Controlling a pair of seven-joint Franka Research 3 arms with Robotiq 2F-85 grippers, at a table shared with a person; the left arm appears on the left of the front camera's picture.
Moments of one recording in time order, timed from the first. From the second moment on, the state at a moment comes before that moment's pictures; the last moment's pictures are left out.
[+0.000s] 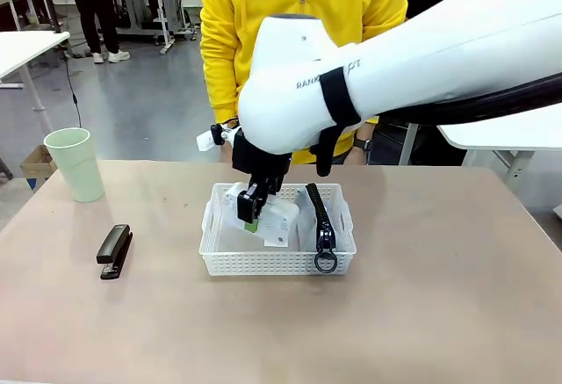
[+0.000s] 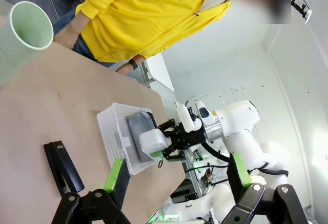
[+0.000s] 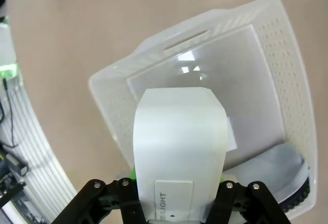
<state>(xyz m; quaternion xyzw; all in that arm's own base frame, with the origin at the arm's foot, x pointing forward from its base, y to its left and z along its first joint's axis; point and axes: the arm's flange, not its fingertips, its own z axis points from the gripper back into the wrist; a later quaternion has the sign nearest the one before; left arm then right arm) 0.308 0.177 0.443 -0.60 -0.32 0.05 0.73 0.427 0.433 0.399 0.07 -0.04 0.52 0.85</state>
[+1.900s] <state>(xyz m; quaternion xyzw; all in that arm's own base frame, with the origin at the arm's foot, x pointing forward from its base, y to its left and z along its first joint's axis) 0.308 0.177 0.443 -0.60 -0.32 0.05 0.73 0.463 0.436 0.326 0.05 -0.03 0.50 0.86</state>
